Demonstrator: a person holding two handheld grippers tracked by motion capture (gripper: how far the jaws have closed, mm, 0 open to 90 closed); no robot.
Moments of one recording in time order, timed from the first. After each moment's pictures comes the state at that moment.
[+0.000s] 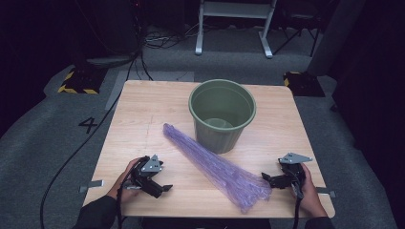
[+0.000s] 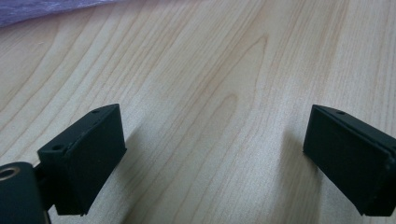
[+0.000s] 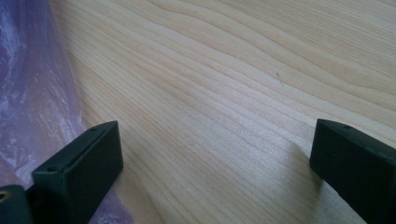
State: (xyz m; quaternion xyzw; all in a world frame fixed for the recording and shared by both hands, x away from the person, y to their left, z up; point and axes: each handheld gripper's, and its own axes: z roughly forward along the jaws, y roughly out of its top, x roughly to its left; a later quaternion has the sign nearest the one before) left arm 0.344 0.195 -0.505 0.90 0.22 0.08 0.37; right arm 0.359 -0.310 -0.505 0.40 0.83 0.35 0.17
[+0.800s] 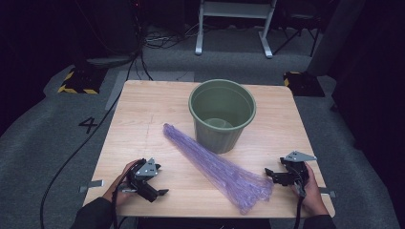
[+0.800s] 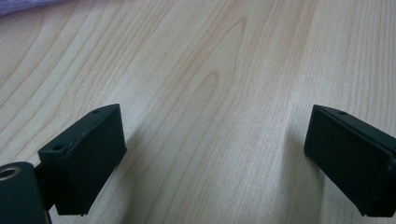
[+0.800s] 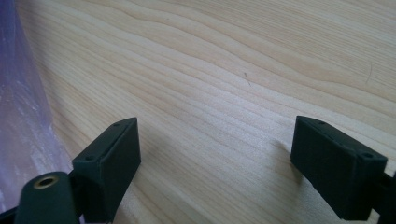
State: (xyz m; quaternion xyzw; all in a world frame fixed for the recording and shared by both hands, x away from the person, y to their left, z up) left arm 0.335 0.206 -0.505 0.91 0.19 0.07 0.37; right arm 0.361 -0.319 -0.501 0.44 0.81 0.35 0.18
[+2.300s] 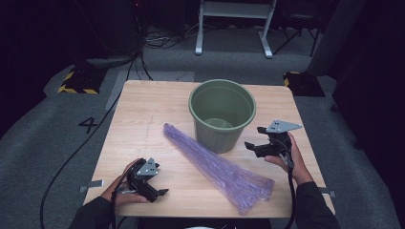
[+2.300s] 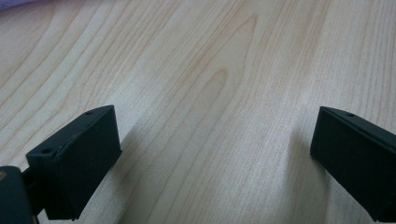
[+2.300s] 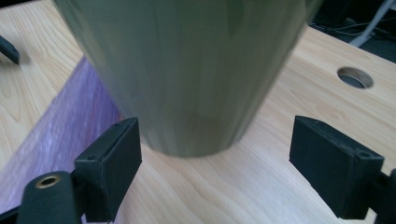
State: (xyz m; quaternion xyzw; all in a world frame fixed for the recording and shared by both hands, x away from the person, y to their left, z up) left arm 0.334 0.206 -0.505 0.90 0.21 0.08 0.36; right arm 0.421 -0.246 -0.417 0.30 0.83 0.44 0.18
